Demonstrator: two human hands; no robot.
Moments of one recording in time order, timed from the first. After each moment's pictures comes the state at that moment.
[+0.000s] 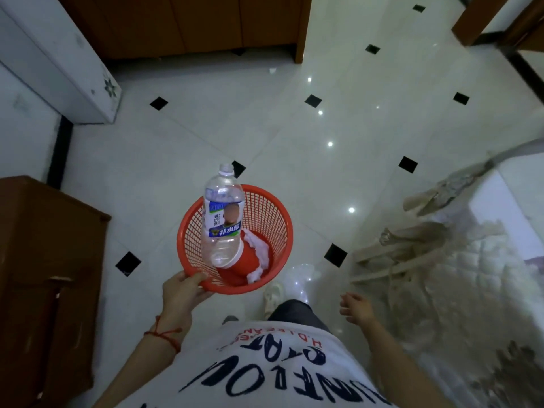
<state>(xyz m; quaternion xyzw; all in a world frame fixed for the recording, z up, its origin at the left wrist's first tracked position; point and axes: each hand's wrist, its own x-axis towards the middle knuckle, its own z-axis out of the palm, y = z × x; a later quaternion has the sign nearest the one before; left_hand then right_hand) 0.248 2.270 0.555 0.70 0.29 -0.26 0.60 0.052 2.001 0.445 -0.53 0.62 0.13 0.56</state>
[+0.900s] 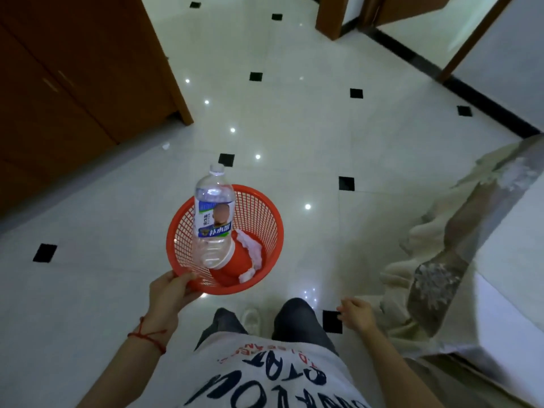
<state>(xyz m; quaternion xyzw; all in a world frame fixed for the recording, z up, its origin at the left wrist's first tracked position) 0.644 1.863 0.572 0.76 0.07 -0.40 0.51 0.319 1.725 0.450 -0.35 0.72 -0.03 0.59</state>
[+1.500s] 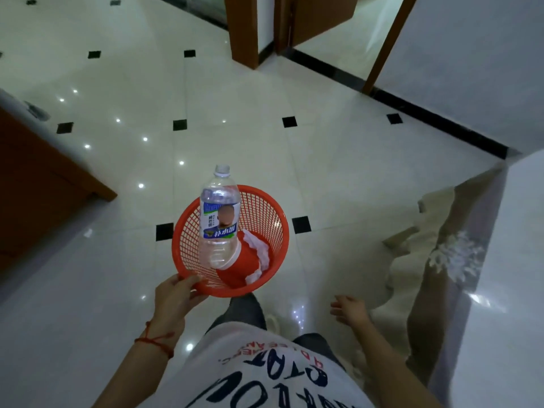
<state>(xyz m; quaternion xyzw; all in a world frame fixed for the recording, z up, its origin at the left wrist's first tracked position) 0.647 1.463 0.570 0.75 -0.03 -0.48 0.46 0.326 1.410 0.467 -0.25 0.76 -0.12 0.58</state>
